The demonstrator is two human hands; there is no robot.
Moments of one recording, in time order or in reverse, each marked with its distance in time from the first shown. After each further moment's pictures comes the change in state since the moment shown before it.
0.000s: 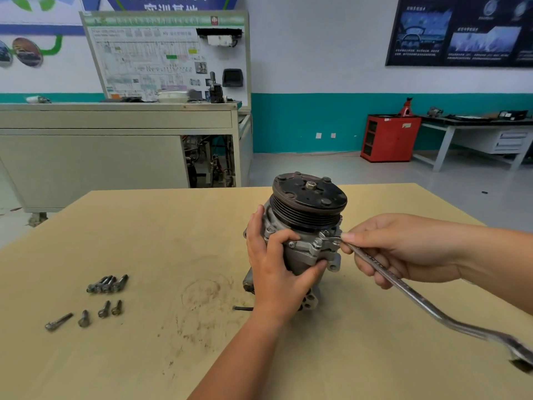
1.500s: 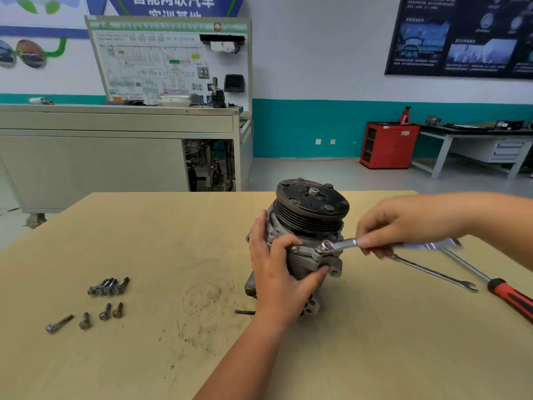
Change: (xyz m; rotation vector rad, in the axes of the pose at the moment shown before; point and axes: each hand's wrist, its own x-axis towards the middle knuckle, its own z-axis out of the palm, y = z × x) left_hand 0.001 0.003 -0.001 -0.001 -0.023 -0.029; right_hand 0.012 -0.021 -0.044 -0.839 -0.025 -0.041
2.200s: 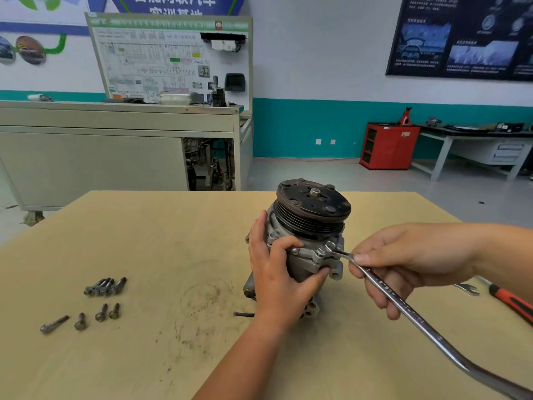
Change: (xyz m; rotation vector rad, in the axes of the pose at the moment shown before) left_hand 0.001 -0.002 0.000 0.000 0.023 0.025; right_hand -0.009 -0.006 0.031 0.695 -0.320 -0.017
